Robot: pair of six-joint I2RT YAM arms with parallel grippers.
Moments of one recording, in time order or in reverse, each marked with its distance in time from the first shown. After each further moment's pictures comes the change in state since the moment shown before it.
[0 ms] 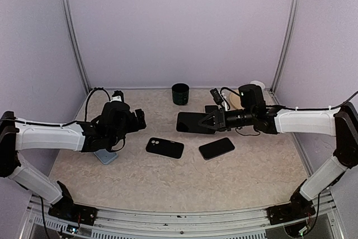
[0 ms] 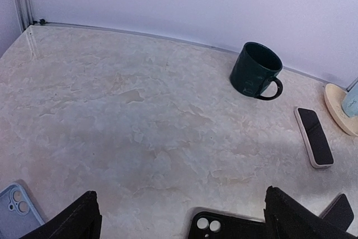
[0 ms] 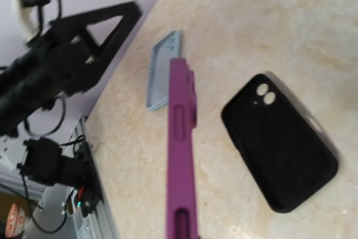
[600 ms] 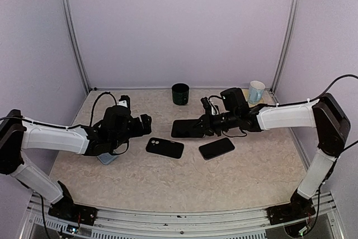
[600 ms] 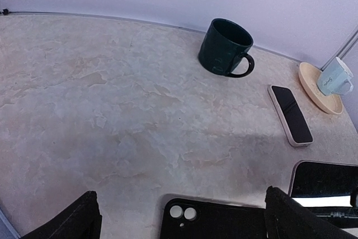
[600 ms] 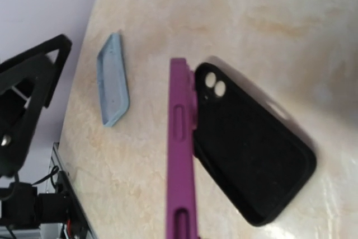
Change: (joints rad) left arm 0.000 0.035 -0.069 0.151 0.154 0.020; right arm 0.062 0.204 0.129 -0.056 0.146 0.168
